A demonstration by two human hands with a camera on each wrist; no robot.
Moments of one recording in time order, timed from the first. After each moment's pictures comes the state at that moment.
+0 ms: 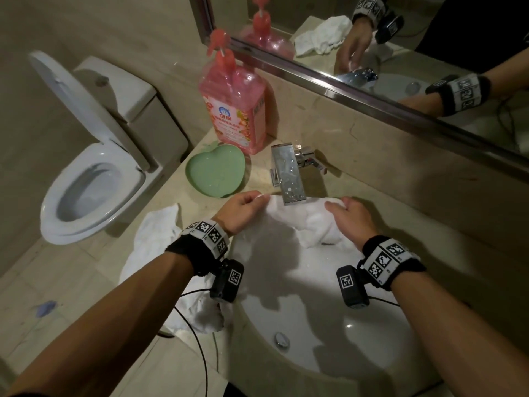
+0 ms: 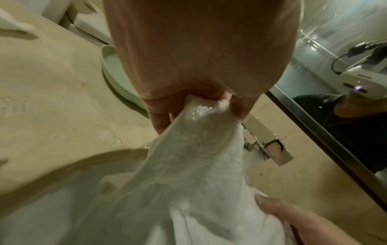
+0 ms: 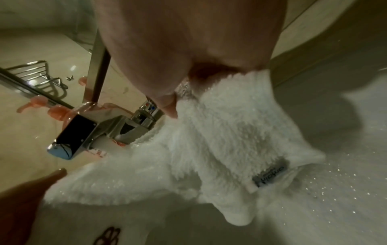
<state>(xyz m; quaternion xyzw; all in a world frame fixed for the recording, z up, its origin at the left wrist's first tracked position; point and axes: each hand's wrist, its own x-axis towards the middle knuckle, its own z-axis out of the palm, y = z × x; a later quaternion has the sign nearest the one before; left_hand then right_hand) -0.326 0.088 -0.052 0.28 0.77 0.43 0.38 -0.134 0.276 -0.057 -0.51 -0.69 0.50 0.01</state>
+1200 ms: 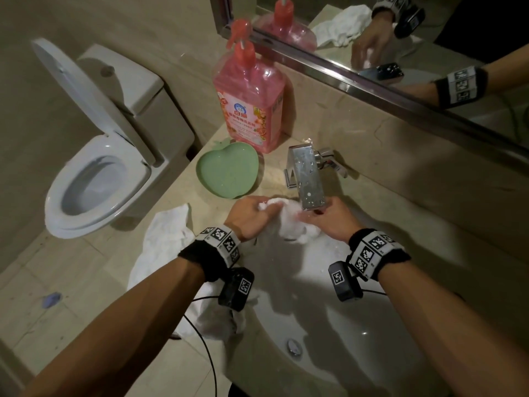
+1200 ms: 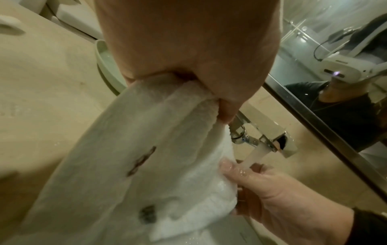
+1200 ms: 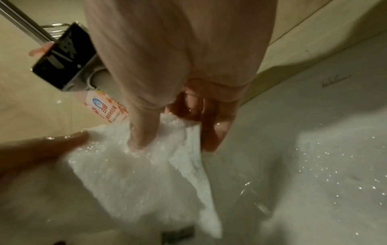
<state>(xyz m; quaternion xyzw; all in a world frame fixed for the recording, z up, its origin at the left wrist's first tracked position) -0.336 0.081 -0.050 0.30 0.84 0.31 0.34 -0.186 0.256 -0.084 -0.36 -0.73 0.58 -0.05</state>
